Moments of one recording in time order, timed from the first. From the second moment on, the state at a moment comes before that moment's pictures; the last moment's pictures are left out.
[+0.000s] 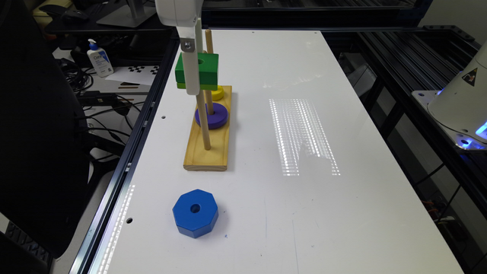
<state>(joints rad) 0.02 0.31 0.17 -1.87 -0.01 2.24 0.95</state>
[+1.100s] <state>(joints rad) 0.02 0.34 0.17 -1.87 -0.01 2.26 0.95</state>
